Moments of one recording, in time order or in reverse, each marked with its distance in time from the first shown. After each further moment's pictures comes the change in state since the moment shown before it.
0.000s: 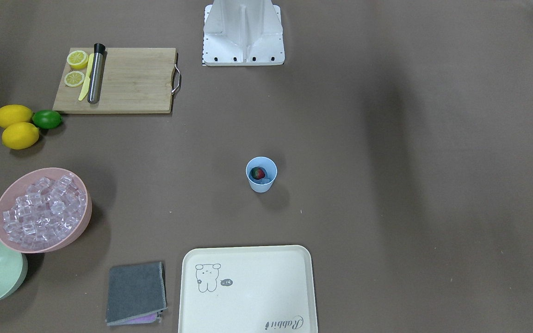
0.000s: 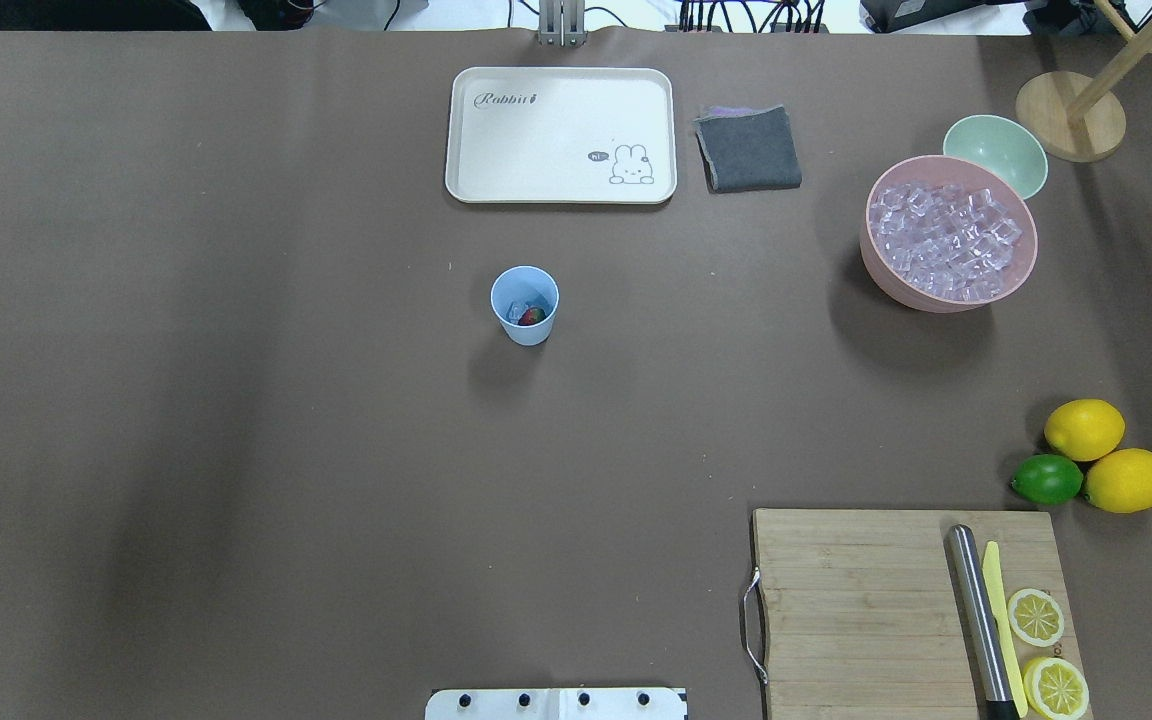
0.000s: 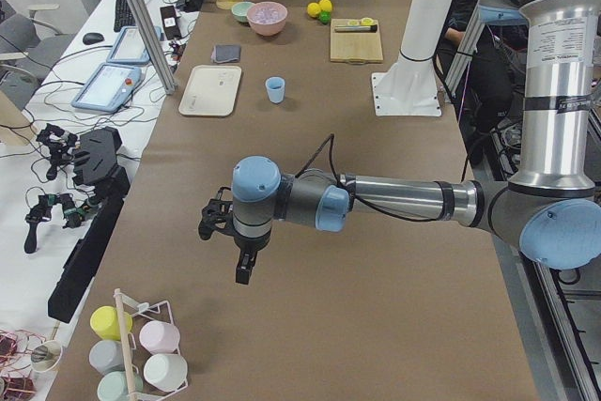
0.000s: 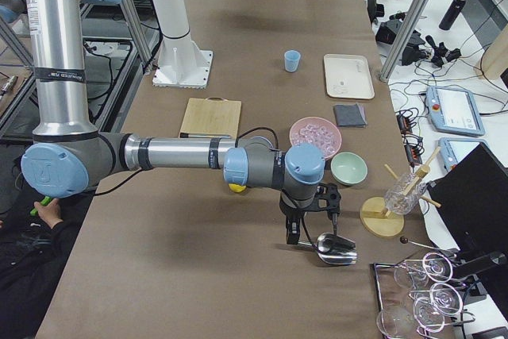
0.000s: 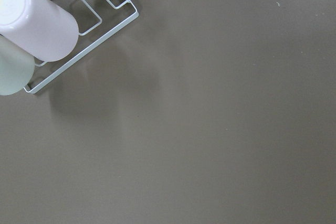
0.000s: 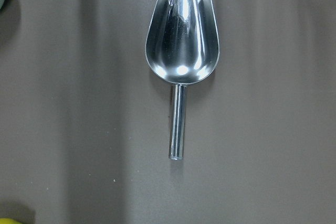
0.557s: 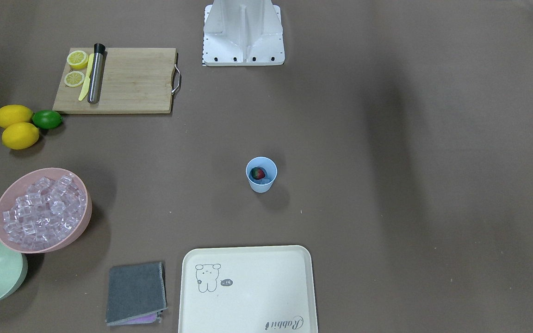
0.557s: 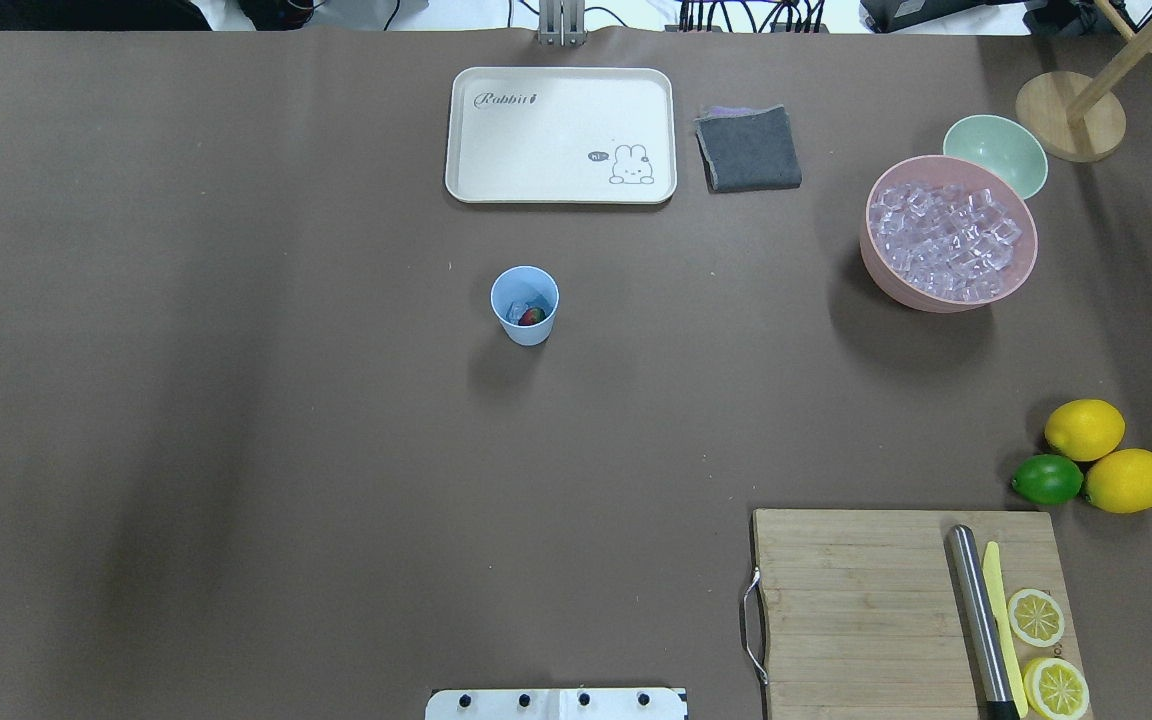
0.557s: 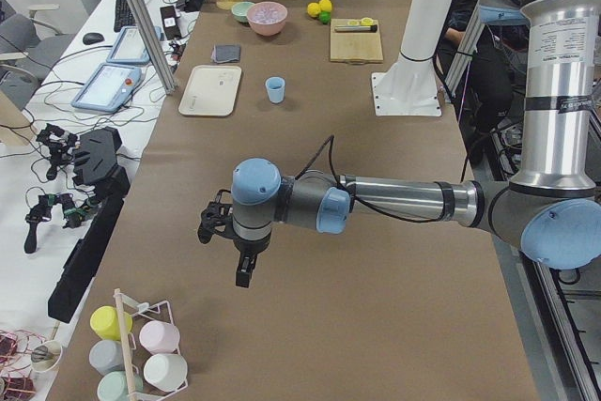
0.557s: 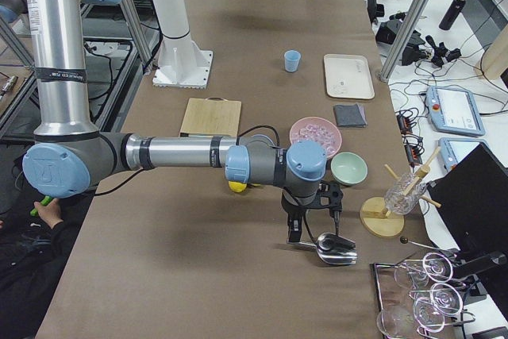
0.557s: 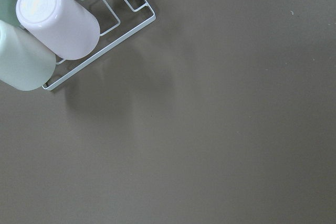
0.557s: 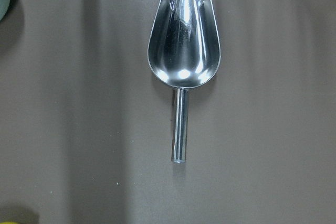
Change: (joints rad) left arm -0.007 0.000 0.007 0.001 0.001 0.000; right arm 0.000 0.002 0.007 0.000 0.000 0.010
